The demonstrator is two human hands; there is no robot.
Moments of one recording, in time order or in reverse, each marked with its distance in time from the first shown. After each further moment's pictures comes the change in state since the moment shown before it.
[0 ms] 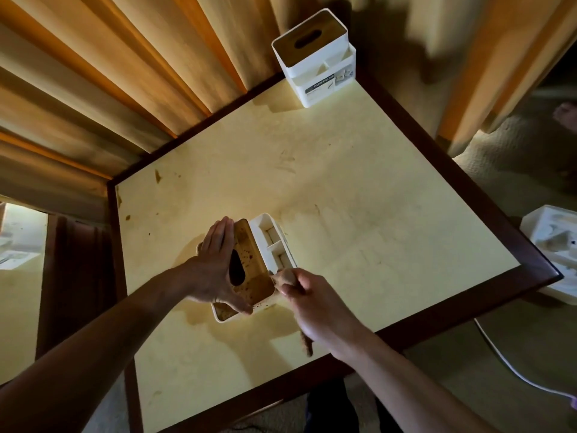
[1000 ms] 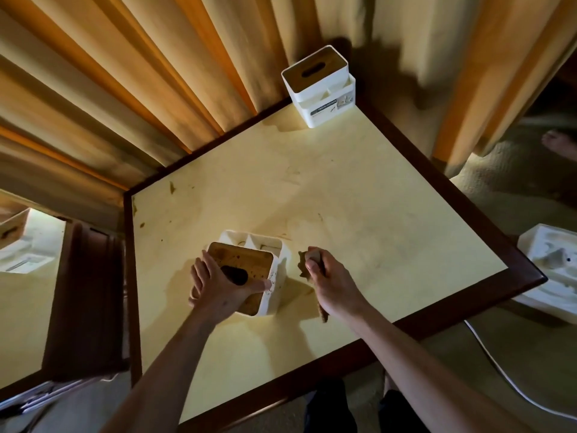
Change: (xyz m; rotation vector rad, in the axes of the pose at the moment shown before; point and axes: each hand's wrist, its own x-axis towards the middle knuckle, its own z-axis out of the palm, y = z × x) left_hand -0.019 0.020 0.059 -0.684 0.461 -0.421; right_hand 0.026 0.025 -0.014 -0.094 0.254 -0.155
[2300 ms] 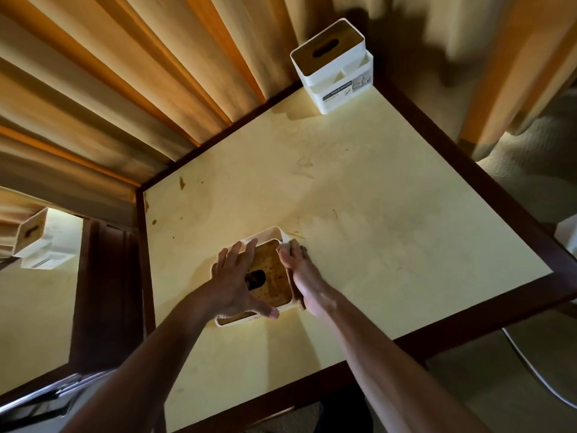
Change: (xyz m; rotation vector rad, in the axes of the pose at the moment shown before) left_hand 0.028 0.010 -0.022 0.476 -0.320 0.285; right_hand 0.080 0.023 0.083 0.419 -0.144 0.210
